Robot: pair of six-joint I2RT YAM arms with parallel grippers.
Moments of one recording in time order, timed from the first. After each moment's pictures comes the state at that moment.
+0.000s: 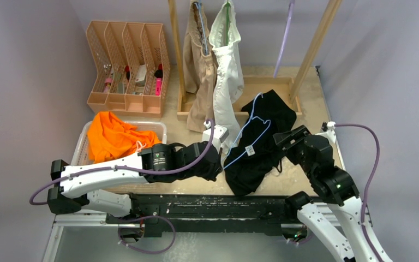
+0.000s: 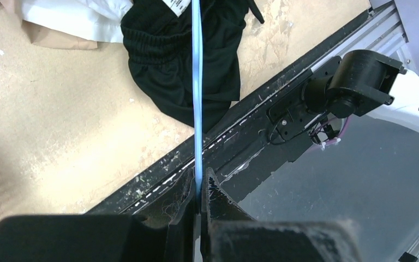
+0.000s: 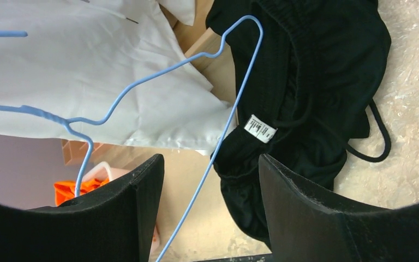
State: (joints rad) left arm -1.36 1.26 1.30 -0.79 -0.33 -0.75; right arm 0.41 0.51 0.83 -0.84 0.31 1.07
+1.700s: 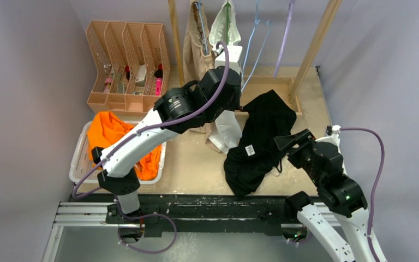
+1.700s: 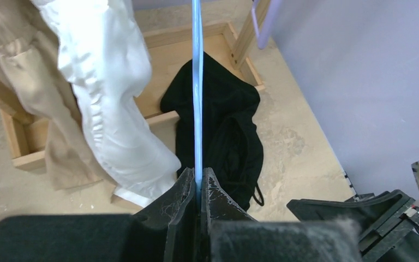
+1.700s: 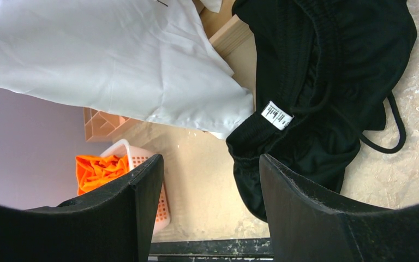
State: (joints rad) left arm -1.13 1.77 2.34 -1.01 -0.58 -0.53; right arm 0.41 0.44 0.86 -0.88 0.24 1.04
